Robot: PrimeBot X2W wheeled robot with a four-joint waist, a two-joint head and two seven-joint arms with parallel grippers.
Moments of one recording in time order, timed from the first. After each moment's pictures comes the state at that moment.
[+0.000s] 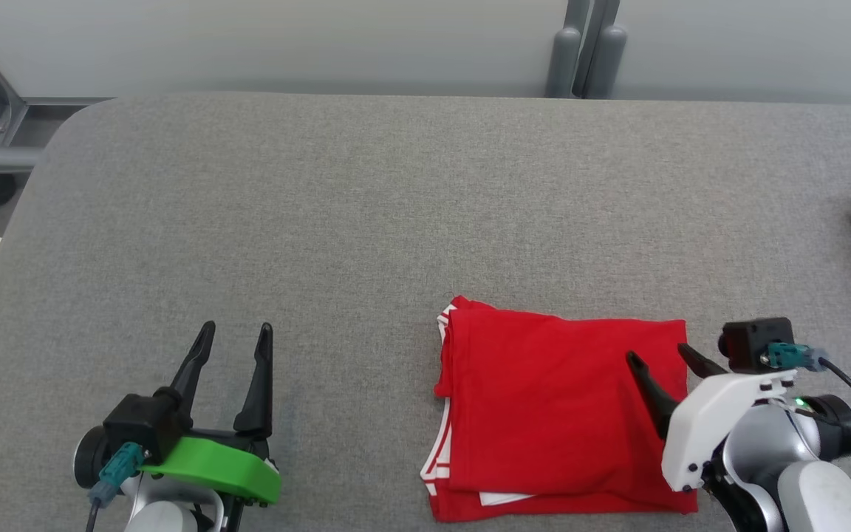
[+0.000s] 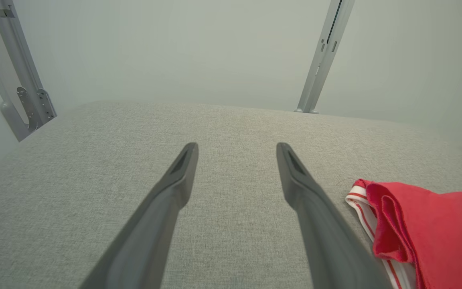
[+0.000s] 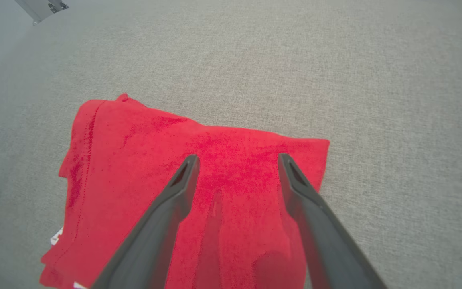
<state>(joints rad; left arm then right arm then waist) -0.11 0.12 -0.17 0.26 -0.31 -0.13 -0.26 -0.08 -0.10 0.08 -0.03 0.23 0.13 0.45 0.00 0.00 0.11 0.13</state>
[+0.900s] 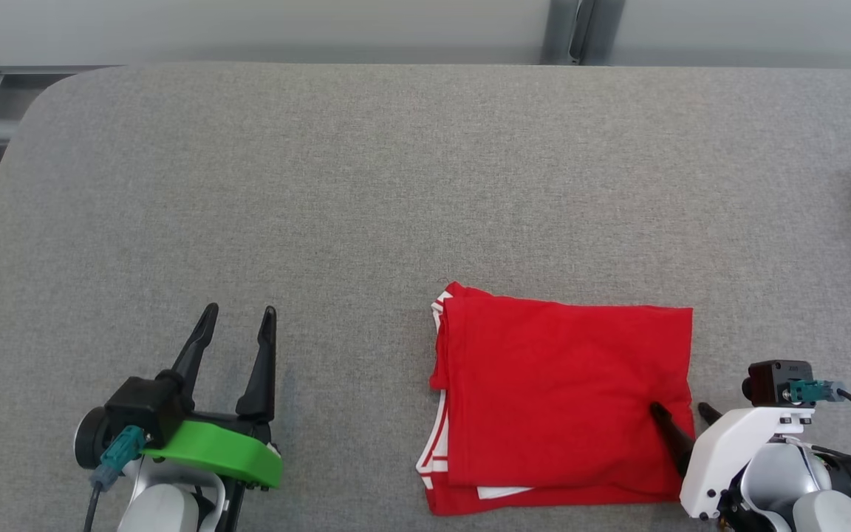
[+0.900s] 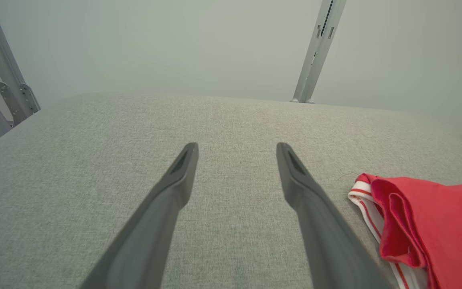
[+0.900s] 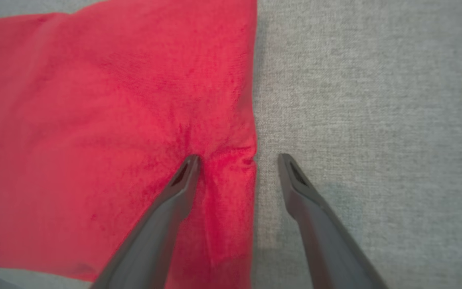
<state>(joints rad) -0.15 0.13 -0.19 0.26 -0.31 -0.13 -0.26 0.00 -0.05 -0.06 0.08 0.28 0.13 0.49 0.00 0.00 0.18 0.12</state>
